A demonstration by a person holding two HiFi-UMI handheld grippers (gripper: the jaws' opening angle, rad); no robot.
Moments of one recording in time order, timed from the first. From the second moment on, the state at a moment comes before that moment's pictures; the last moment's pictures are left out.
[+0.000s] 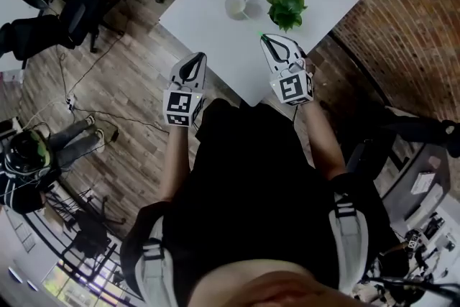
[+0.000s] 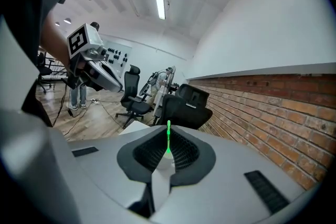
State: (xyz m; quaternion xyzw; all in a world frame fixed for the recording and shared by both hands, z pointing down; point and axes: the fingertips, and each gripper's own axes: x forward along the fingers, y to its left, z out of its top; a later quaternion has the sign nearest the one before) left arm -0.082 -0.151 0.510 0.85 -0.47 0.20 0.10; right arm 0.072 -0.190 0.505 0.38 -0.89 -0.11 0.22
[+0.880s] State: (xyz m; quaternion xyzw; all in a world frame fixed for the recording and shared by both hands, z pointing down) left arm -0.099 -0.215 0.522 0.88 -0.41 0.20 0.11; right arm 0.045 -0.239 0.525 0.40 -0.88 -0.08 0.26
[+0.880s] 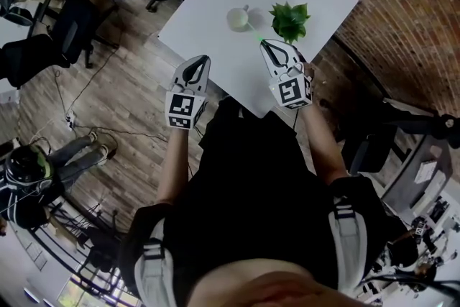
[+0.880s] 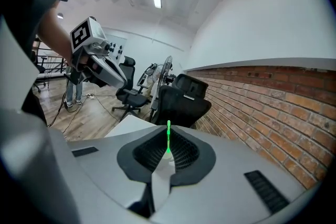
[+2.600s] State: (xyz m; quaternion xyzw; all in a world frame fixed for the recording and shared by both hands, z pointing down) left arm -0.132 -0.283 0.565 0.91 -0.33 0.21 0.13; right arm -0.003 -0.295 0.593 0.42 -0.85 -0.05 0.32
